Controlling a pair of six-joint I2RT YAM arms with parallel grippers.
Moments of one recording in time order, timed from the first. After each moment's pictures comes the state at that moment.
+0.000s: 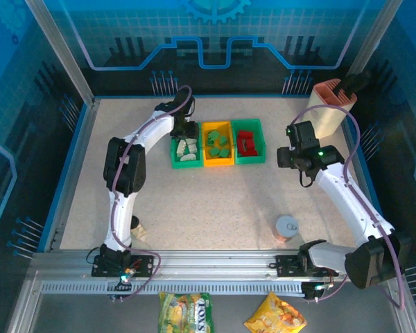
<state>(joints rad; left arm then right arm) -0.31 2.21 1.89 -0.80 -0.01 -0.35 0.25 1.21 1.12 -0.87 0.26 0.17</state>
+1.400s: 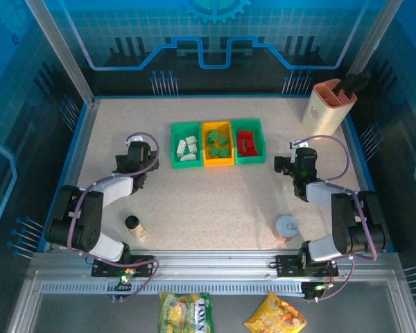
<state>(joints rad) -0.14 1.49 0.62 0.19 -0.41 -0.18 0.05 1.45 0.50 0.39 0.14 0.02</state>
